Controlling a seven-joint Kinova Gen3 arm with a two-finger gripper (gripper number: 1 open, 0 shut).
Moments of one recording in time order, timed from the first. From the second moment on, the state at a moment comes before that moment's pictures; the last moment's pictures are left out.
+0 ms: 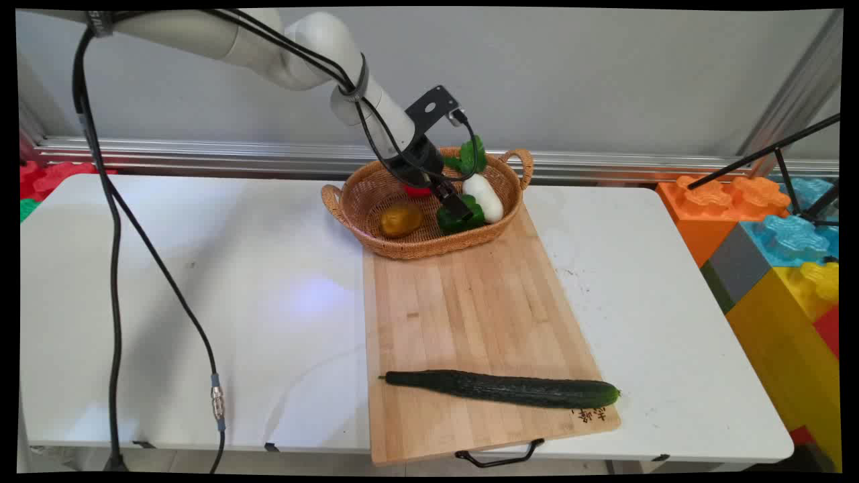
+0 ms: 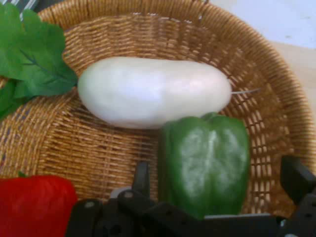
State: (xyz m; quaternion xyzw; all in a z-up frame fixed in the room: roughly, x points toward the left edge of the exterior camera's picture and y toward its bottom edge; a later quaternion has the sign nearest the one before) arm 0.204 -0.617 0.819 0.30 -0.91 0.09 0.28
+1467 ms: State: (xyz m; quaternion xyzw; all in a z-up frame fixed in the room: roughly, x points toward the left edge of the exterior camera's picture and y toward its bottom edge) arm 0.144 -0.385 0.894 0.16 -0.94 -0.01 0.29
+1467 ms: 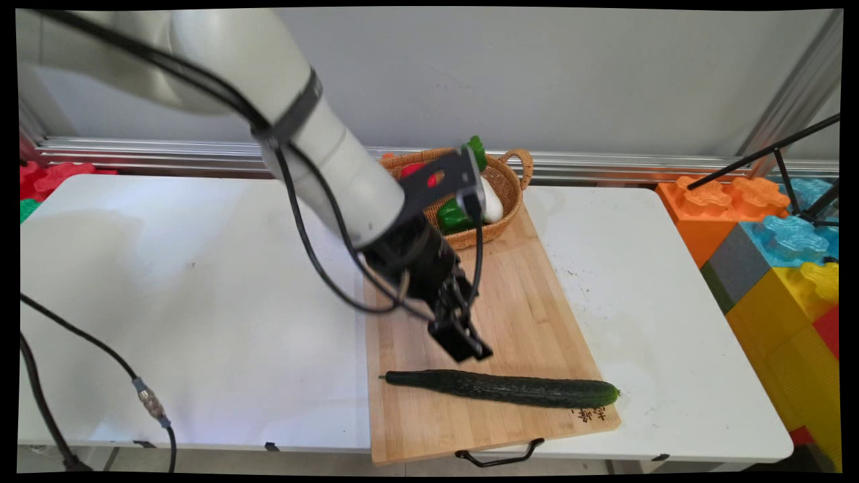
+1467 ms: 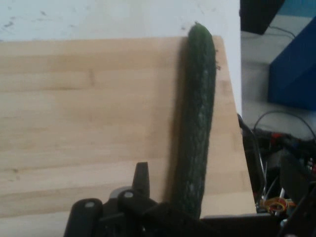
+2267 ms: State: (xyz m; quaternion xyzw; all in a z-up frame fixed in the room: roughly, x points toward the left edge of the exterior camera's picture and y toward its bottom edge) arm 0.111 -0.358 0.795 0.12 -0.96 0.03 0.25
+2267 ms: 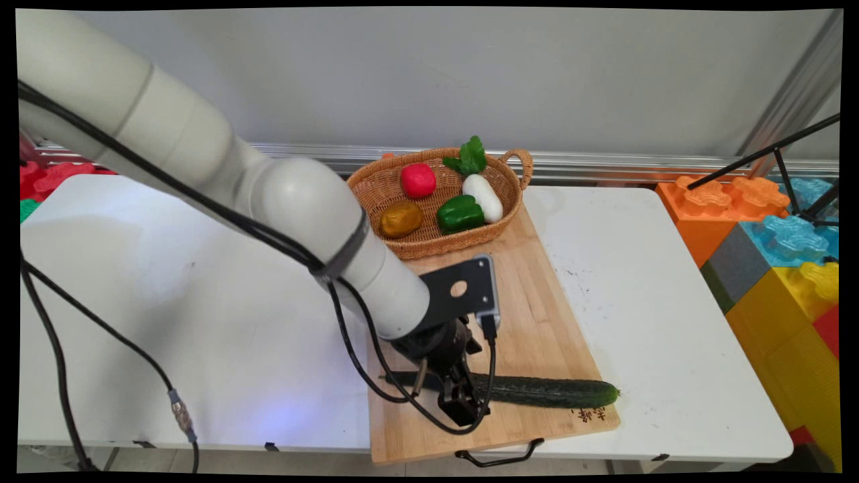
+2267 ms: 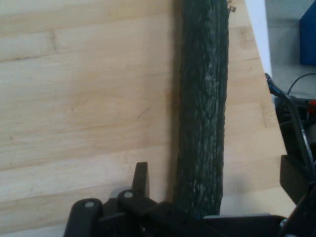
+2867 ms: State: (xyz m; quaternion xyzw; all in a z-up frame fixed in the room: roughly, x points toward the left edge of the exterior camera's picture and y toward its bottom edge) arm 0.112 -0.356 0.784 0.10 -0.96 0.05 0.25
